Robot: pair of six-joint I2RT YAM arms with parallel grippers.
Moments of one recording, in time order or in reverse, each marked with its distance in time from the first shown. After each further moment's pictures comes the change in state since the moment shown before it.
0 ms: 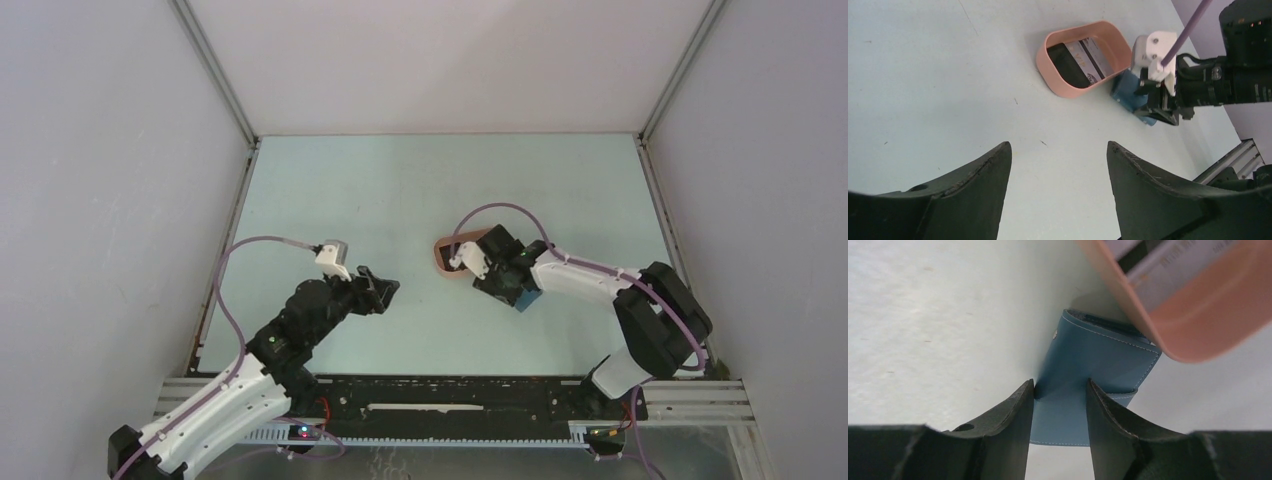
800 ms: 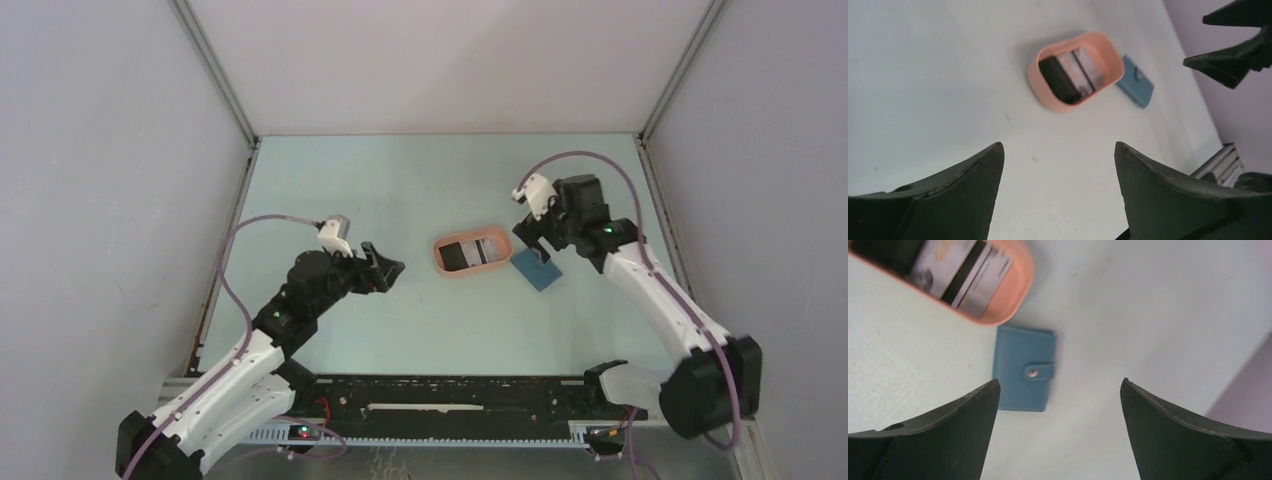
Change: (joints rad) left arm 0.122 0.189 0.092 0.050 0.161 0.001; right arm -0.407 -0.262 0.094 -0.004 -0.154 -0.120
